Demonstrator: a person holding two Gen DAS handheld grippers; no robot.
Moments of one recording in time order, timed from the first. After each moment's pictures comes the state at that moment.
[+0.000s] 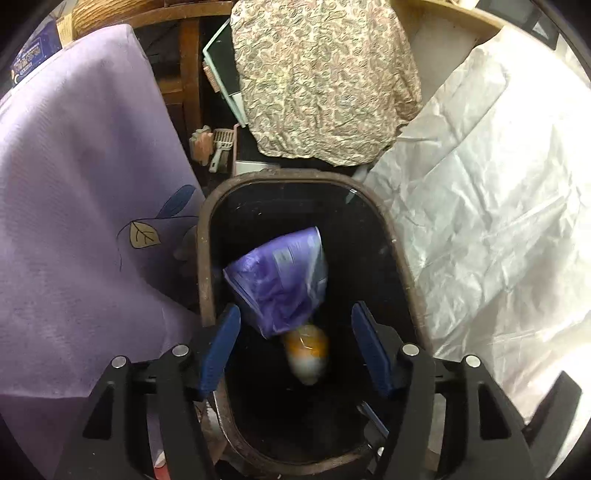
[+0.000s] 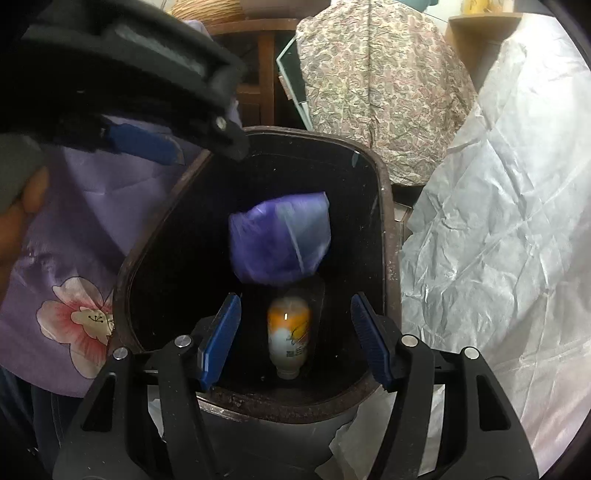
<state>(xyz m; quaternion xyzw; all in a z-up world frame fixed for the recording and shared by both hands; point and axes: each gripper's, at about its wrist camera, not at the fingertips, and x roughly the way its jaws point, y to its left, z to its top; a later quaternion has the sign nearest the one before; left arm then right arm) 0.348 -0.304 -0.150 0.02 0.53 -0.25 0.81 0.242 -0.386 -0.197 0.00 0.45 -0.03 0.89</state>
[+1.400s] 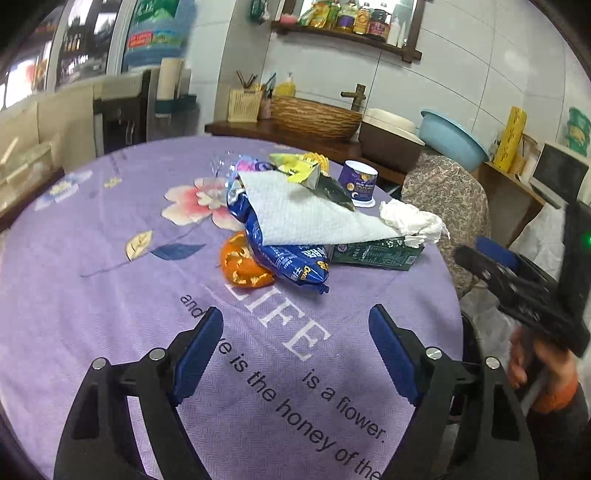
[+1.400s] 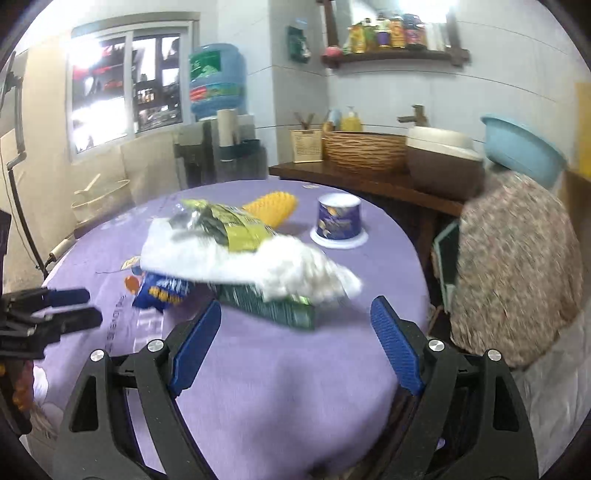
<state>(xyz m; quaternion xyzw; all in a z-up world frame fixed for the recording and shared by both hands) 0.264 0.041 -0.006 -0.09 0.34 -0.08 0.93 0.340 -0.190 0.006 -0.02 0.25 0.20 0.95</state>
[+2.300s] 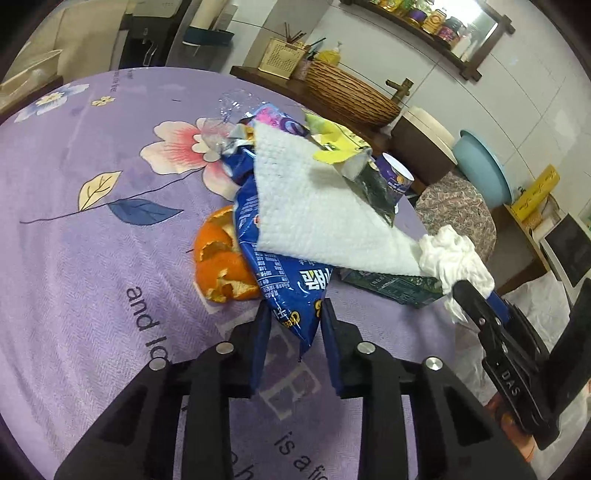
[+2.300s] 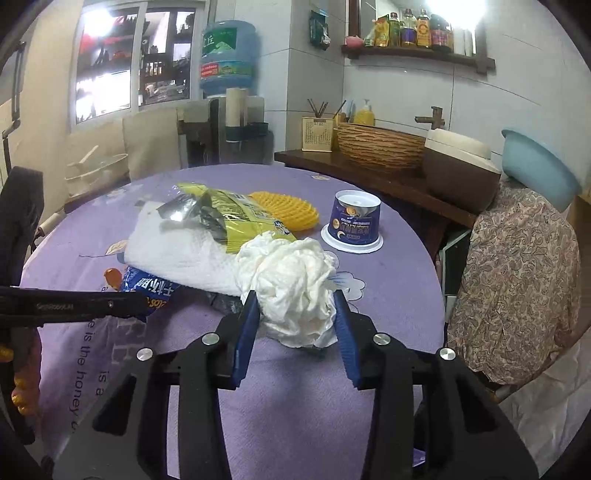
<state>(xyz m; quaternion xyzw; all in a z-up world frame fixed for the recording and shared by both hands) 0.319 0.054 -0.037 -0.22 0.40 -0.06 0.89 0.355 -0.159 -0.002 -0.07 0.26 0.20 0.94</state>
